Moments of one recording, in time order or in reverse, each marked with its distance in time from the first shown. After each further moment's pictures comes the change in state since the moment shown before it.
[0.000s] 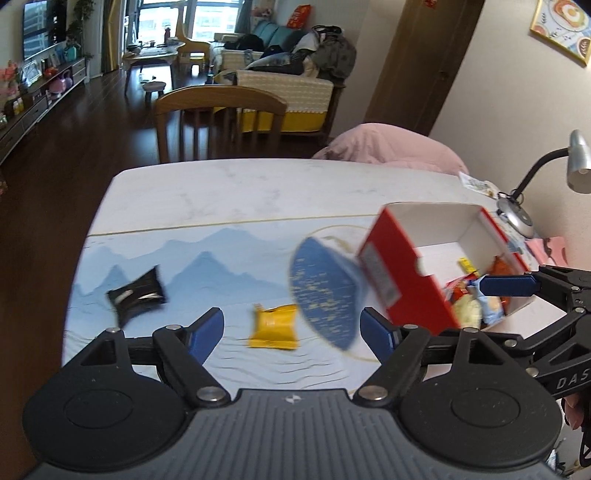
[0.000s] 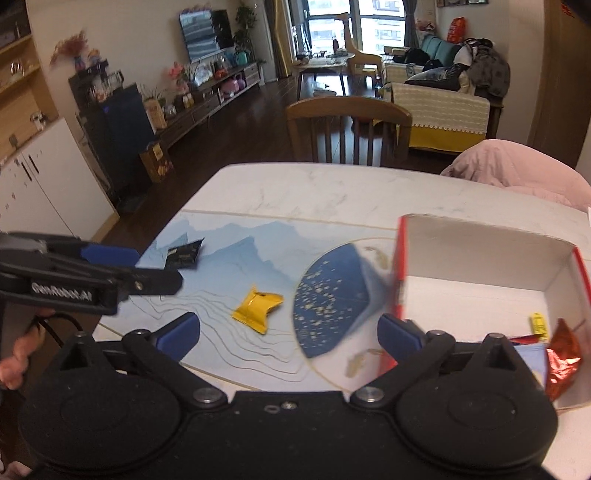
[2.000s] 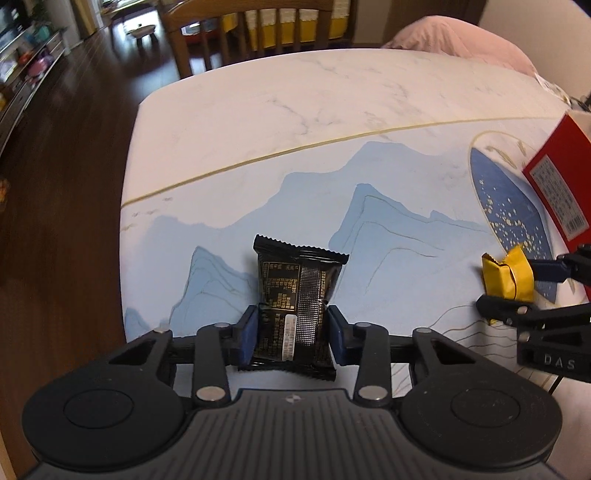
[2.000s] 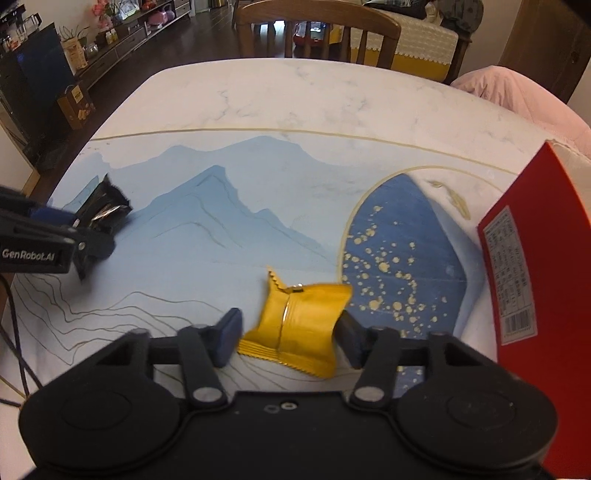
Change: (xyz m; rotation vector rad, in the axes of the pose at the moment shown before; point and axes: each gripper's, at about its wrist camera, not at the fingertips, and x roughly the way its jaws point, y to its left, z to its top) left arm 0.153 0.151 0.017 0.145 0.292 0.103; right arm 0.192 0.056 0.002 0.093 0.228 -0.232
